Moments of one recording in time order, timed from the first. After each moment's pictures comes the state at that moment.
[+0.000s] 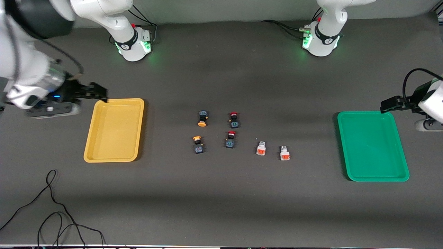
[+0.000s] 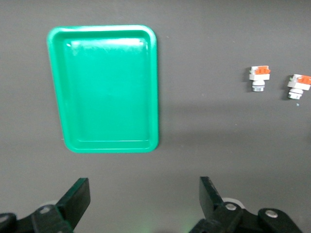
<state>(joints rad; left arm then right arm) 0.07 0.13 -0.05 -1.58 0.01 1.56 0.02 0.29 0.00 -0.03 -1.72 0.05 1.65 0.22</state>
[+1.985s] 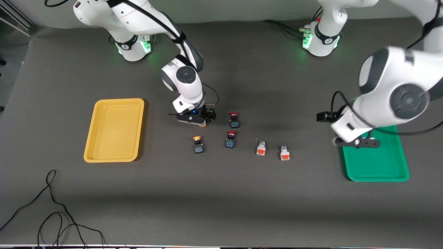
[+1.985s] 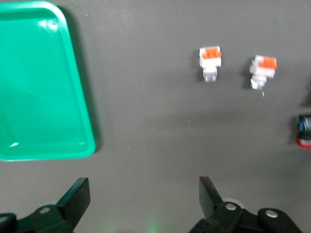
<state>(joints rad) -0.15 0.32 -0.09 -1.58 0.00 1.65 -0.21 0.82 0.52 -0.09 -2.09 -0.05 2.68 1.02</state>
